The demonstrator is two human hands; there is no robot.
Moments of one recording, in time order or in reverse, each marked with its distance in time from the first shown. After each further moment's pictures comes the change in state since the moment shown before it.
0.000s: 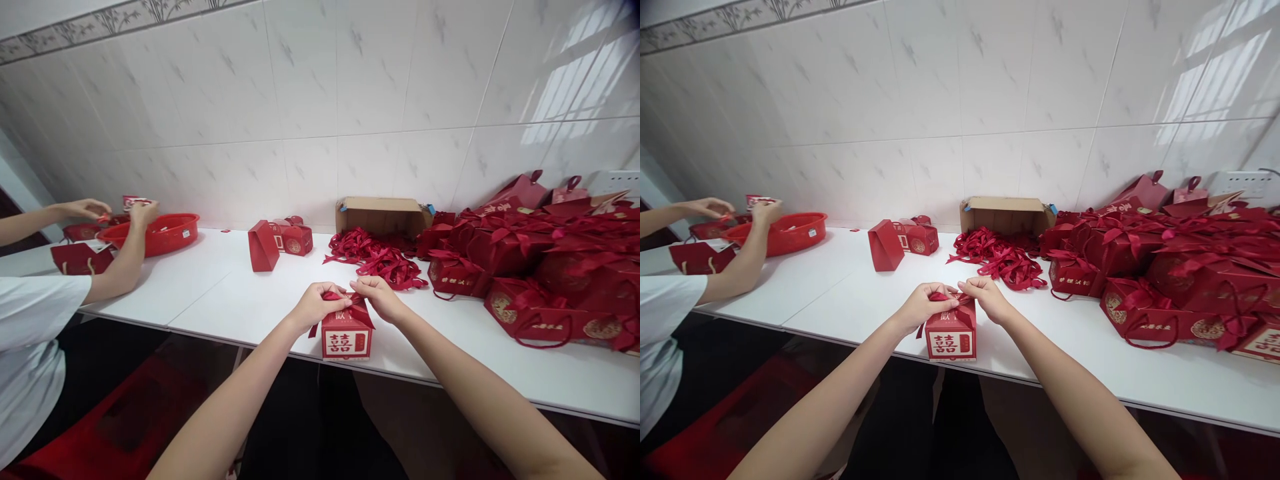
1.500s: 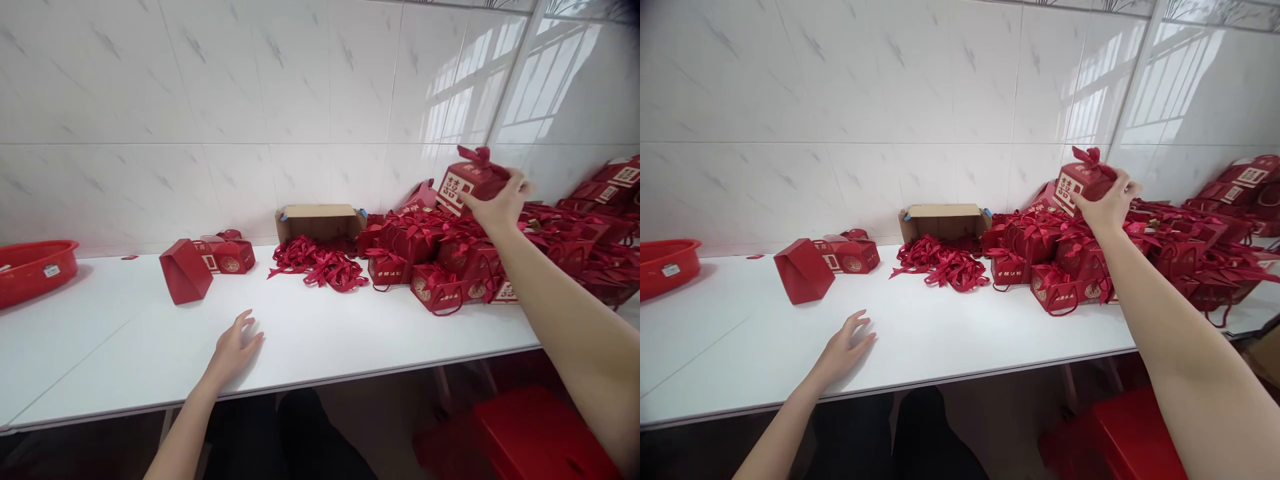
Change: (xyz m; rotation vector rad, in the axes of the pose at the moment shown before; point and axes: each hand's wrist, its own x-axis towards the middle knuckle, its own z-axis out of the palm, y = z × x) left_hand -0.006 -0.075 -0.055 0.844 0.174 -0.063; right_hand -0.119 -0.192 -0.259 -1.195 1.453 -0.386
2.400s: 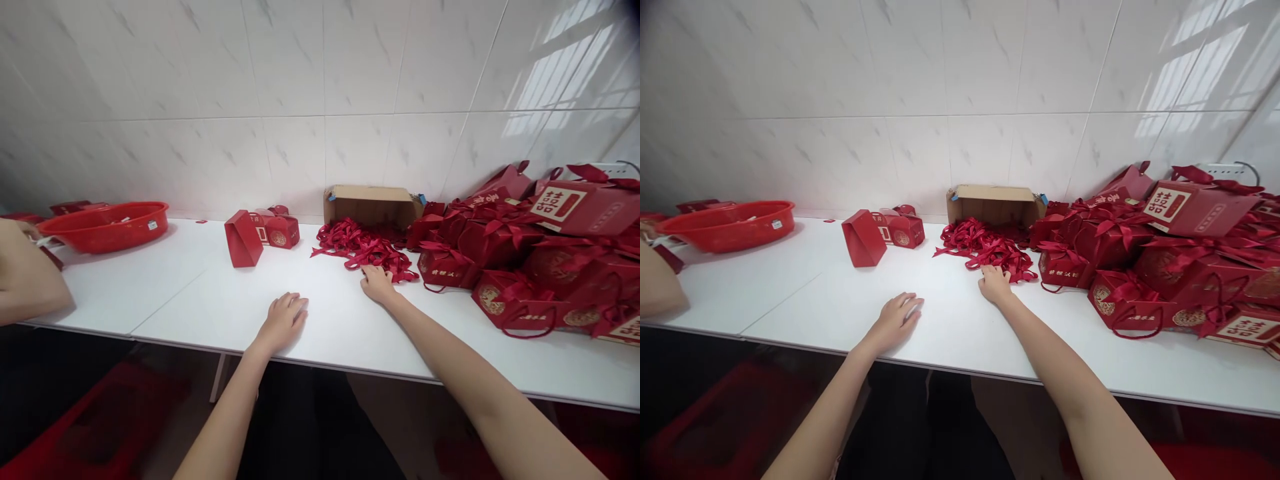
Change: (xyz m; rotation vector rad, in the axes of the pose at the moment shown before) left_hand -0.012 -0.004 0.011 0.190 -0.019 0.143; right_hand -0.294 -0.098 0.187 -0.096 -1.078 -0.356
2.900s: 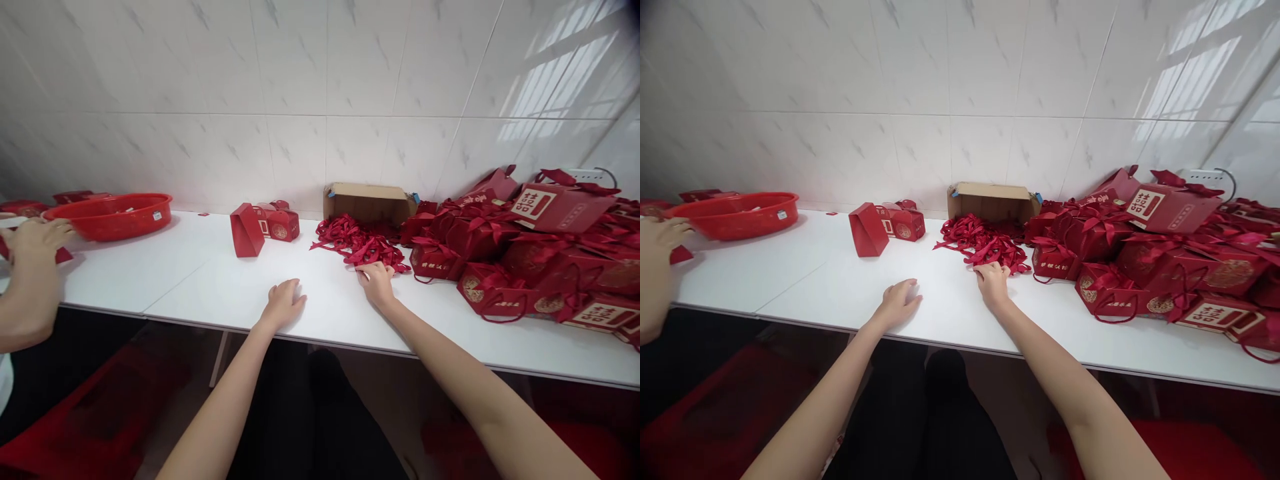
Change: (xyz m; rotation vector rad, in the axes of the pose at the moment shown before) left_hand 0.004 0.004 0.000 -0.132 0.099 -0.066; right_hand -0.044 -0.018 -0.027 0.156 0.191 -0.036
